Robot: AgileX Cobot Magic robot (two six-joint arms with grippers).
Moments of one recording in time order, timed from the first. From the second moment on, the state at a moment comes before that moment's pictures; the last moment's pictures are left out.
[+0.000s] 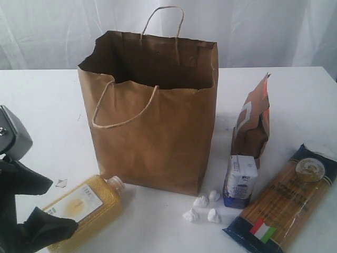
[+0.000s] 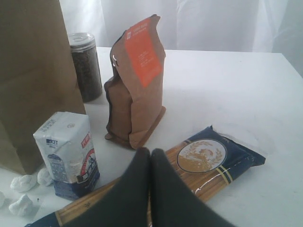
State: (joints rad) left arm -0.50 0.91 -0.50 -0.59 0.65 0.78; right arm 0.23 0.01 -0.01 -0.17 0.30 0.24
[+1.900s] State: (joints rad) left arm -0.57 1.44 -0.51 -0.72 0.17 0.93; right arm 0.23 0.01 -0.01 -0.17 0.30 0.24
